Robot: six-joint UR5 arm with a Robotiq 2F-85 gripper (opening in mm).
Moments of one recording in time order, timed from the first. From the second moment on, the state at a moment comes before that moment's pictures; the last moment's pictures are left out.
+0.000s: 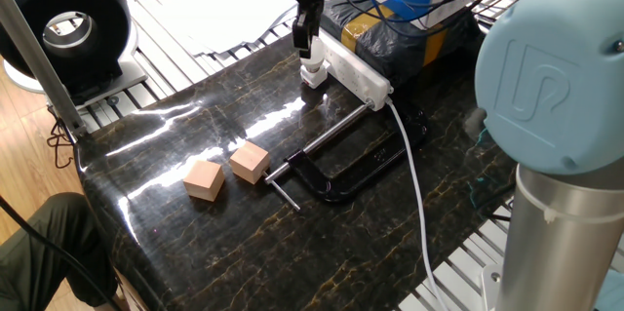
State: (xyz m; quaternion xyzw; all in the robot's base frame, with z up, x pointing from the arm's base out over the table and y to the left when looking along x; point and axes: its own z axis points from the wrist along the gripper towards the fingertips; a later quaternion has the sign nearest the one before) arm 0.632 -0.031 0.118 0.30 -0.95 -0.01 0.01
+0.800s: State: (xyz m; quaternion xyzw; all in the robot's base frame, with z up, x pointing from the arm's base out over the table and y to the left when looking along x) arm 0.641 -0.046 0.131 0.35 -0.94 0.04 -0.01
